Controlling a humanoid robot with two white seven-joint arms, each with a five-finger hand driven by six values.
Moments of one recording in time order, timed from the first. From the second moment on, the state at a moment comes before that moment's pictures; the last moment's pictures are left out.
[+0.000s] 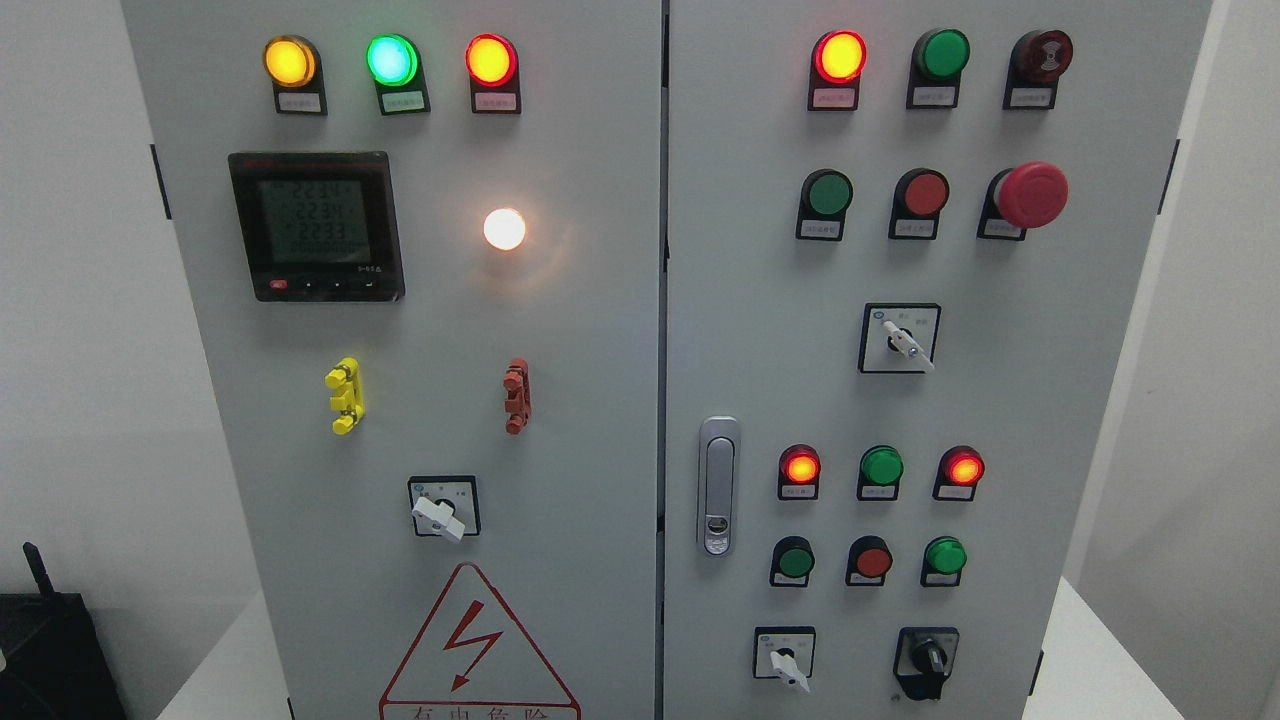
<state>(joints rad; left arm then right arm) -0.05 -0.08 0.07 0.10 -0.08 -0.10 -0.12 0.18 0.09 0.14 -0.44 0.00 -0.34 0.05</state>
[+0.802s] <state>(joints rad) -0.05 -0.08 0.07 0.10 -0.08 -0.10 -0.12 0.20 0.02 0.15 -0.74 0.00 -0.53 0.00</state>
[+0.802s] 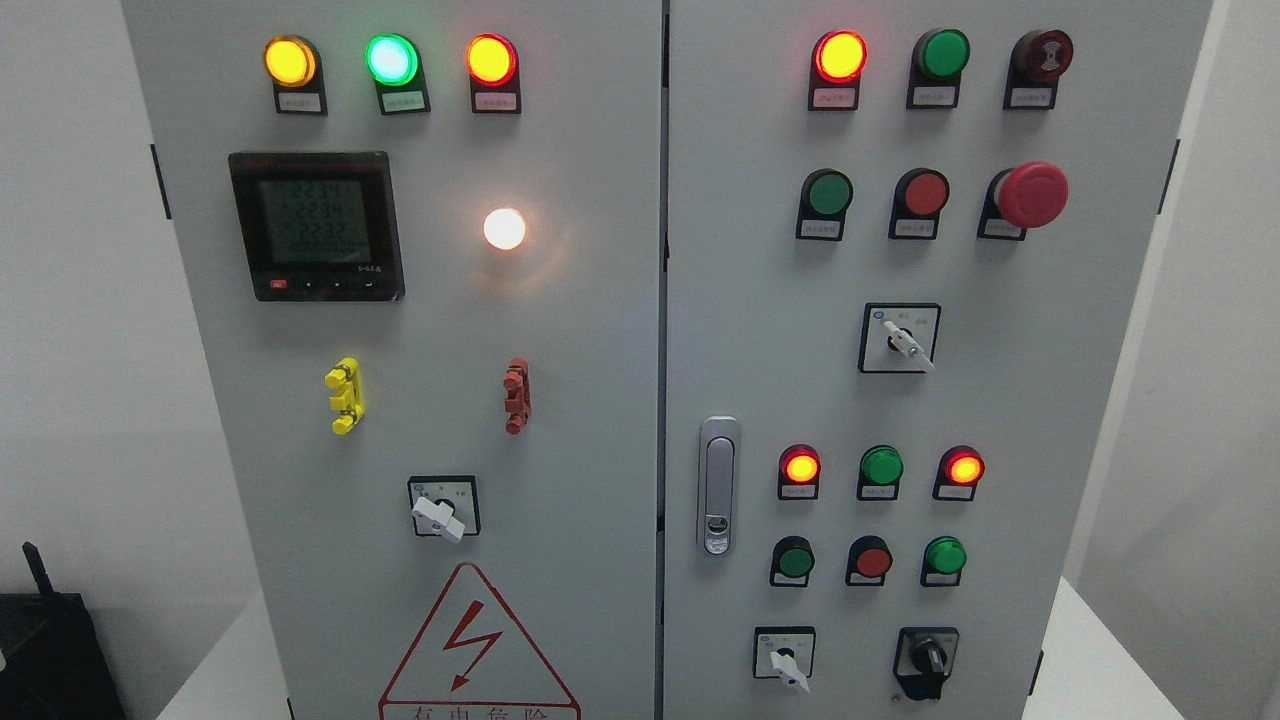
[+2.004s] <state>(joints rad) -0.05 -0.08 0.07 0.10 -0.08 -0.10 -0.12 0.19 0.03 0.06 -1.08 0.00 -0.56 -0.06</state>
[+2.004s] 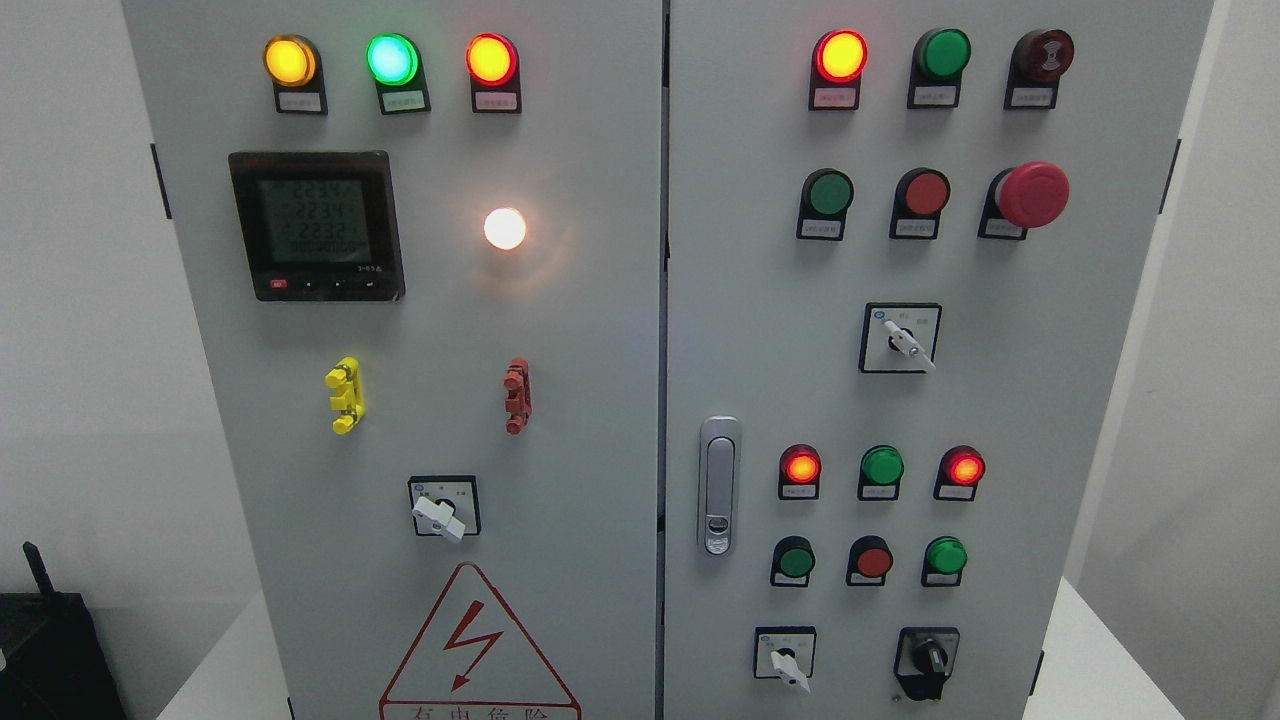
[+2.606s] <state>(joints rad) -0.05 -0.08 0.07 0.10 -0.08 -0.10 -0.12 0.26 0.00 0.02 -1.35 -0.04 -0.46 -0.07</state>
